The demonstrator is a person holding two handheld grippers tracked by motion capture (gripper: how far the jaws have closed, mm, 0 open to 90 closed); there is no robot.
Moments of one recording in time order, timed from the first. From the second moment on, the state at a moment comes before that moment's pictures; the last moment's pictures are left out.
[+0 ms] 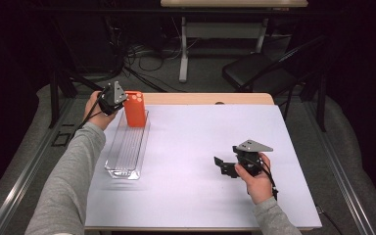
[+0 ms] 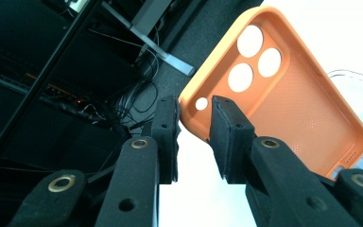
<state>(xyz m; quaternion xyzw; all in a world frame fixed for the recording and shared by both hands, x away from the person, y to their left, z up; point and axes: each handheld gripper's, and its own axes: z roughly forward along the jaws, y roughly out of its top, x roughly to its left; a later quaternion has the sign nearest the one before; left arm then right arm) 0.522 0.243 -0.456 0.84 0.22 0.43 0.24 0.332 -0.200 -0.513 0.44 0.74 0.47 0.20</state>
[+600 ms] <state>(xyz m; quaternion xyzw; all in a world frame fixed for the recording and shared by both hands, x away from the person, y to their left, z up) 0.521 0.246 -0.451 0.83 0.25 0.42 0.25 0.331 -0.199 -0.512 0.44 0.74 0.47 0.20</state>
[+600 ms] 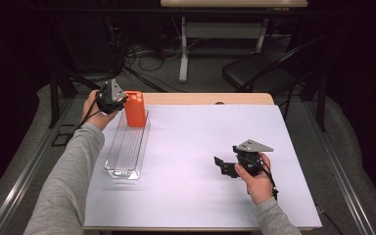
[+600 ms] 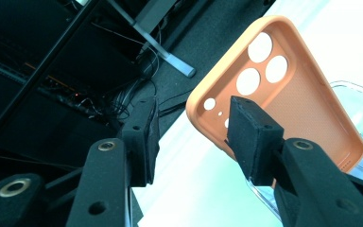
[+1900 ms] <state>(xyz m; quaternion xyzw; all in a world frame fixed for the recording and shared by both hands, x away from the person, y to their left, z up) 0.504 0.246 -0.428 0.82 0.29 0.41 0.28 0.330 -0.200 -0.511 0.44 0.74 0.47 0.21</state>
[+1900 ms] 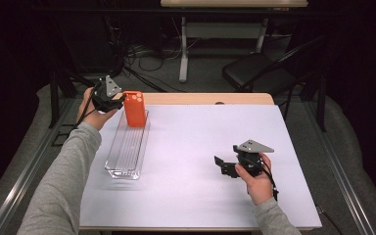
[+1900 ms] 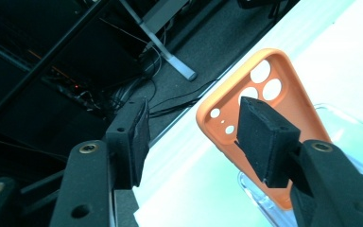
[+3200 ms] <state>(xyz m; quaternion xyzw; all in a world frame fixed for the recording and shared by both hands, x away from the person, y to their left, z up) 0.471 0.232 -0.395 0.79 0.36 0.22 0.43 0.326 -0.199 -0.501 0.44 0.73 0.48 0.22</state>
